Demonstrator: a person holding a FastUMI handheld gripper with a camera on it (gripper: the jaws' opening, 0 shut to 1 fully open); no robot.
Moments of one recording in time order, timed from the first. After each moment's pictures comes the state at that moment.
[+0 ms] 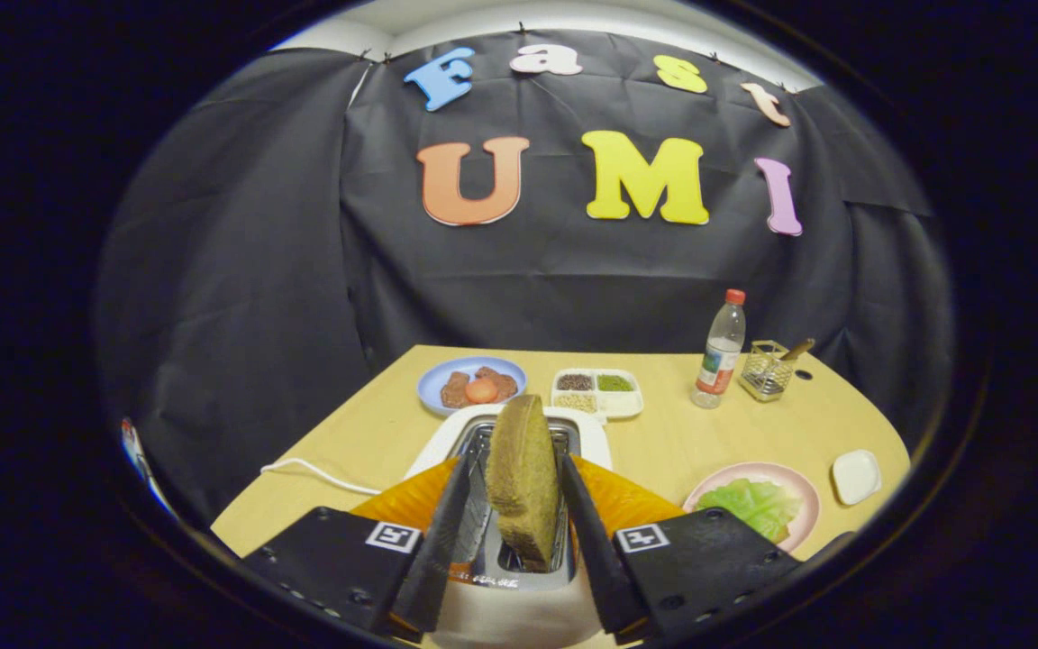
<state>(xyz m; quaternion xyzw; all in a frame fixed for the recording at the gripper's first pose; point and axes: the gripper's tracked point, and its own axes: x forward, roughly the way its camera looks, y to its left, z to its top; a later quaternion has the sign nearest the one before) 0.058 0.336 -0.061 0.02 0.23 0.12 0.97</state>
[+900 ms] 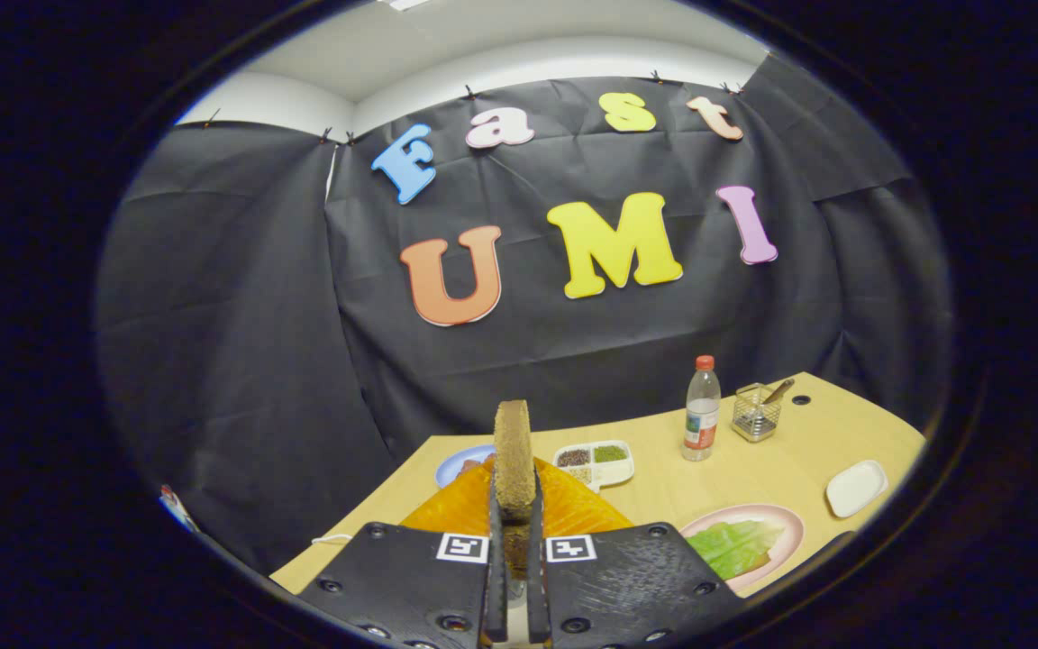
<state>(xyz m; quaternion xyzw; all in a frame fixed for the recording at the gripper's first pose) 0.052 0.272 0.064 0.12 0.11 0.13 0.98</state>
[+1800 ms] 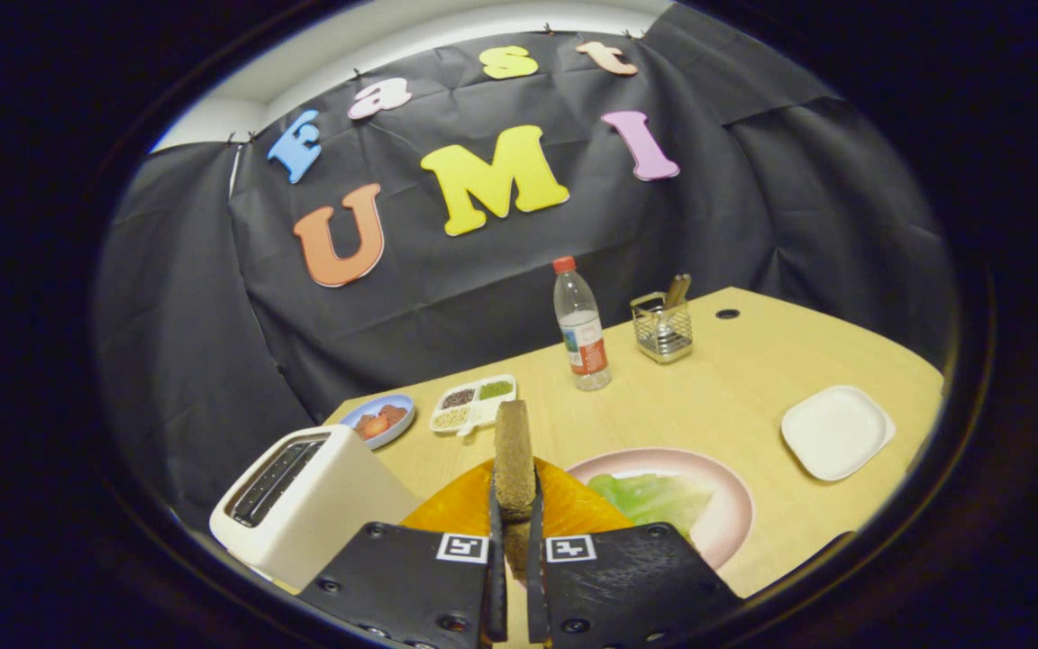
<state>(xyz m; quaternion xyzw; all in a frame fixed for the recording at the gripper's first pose) 0.089 0.137 -0.107 0.19 0.21 0.05 0.96</state>
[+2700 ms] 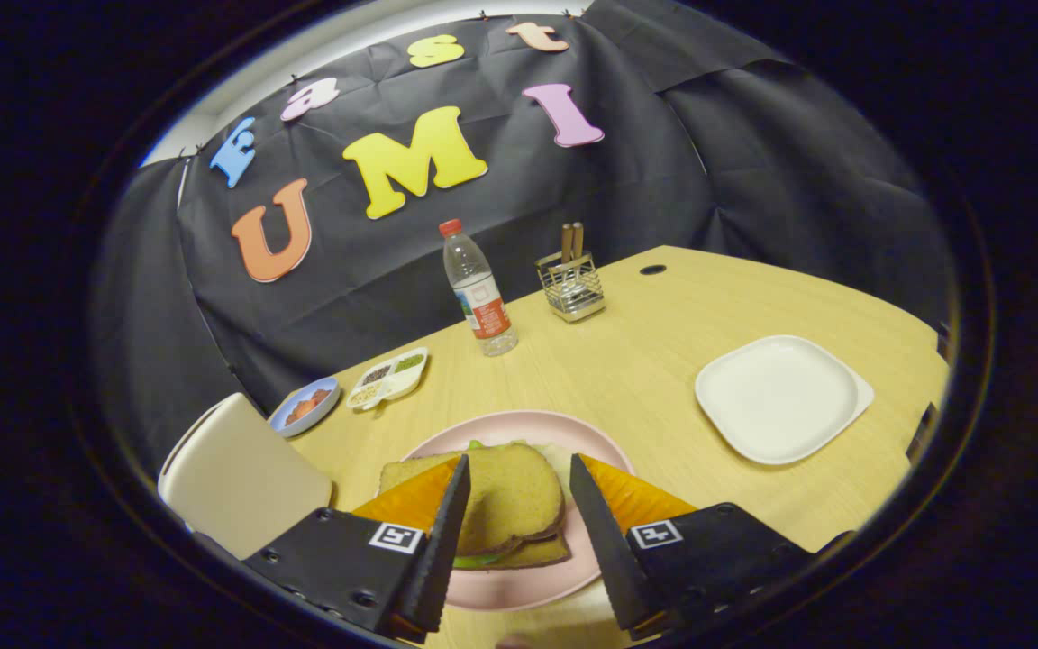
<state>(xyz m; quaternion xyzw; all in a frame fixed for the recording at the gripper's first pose) 0.079 0.035 -0.161 0.19 0.24 -0.01 0.95</state>
